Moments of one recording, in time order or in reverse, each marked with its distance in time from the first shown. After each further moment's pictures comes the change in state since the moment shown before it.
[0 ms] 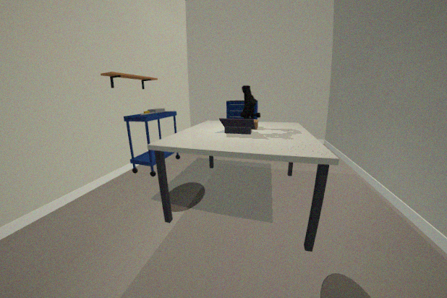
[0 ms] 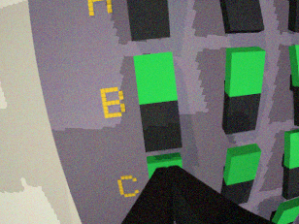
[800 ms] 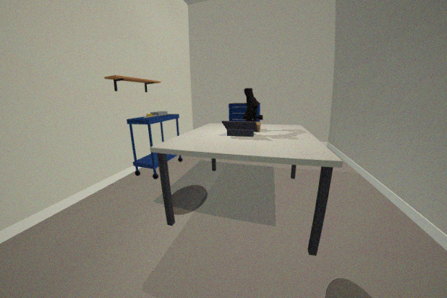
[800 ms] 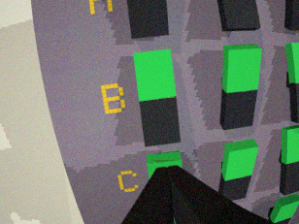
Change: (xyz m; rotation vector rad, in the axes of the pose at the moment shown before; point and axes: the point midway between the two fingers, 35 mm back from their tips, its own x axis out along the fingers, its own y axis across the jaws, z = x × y) arm -0.003 0.000 -0.001 0.000 0.002 0.000
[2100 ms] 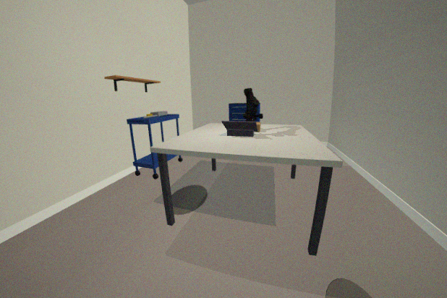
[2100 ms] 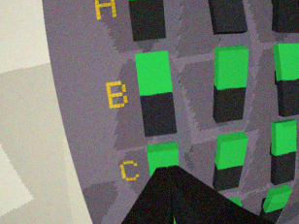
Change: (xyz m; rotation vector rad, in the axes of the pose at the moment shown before) arm -0.012 0.000 0.001 0.001 -0.006 0.002
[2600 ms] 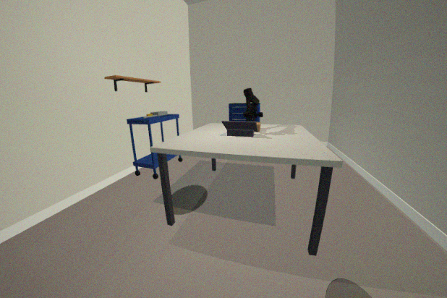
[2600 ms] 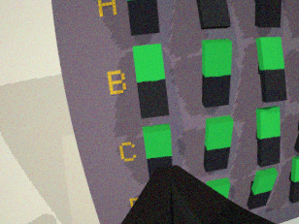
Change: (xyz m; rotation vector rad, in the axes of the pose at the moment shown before) arm -0.017 -0.001 -0.002 -0.001 0.006 -0.002
